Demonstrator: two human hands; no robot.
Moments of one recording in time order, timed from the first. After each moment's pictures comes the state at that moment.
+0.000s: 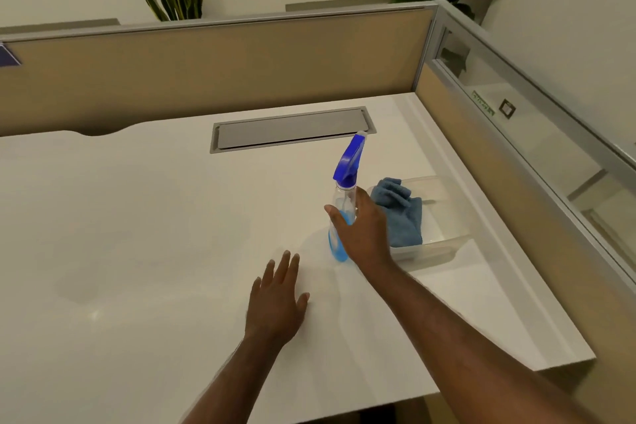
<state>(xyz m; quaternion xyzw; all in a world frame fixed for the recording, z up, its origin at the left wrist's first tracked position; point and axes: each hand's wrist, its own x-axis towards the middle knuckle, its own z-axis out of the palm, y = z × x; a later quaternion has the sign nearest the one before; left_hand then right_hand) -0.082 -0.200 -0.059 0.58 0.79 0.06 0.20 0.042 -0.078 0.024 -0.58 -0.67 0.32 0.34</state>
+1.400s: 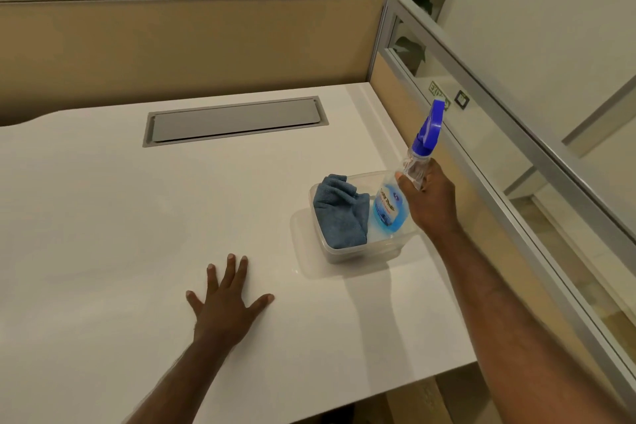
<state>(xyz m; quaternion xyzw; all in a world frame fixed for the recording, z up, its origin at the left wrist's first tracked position) -0.068 -0.173 -0.098 0.52 0.82 0.03 0.23 0.215 0.016 0.038 -0.62 -0.62 0.28 0.39</state>
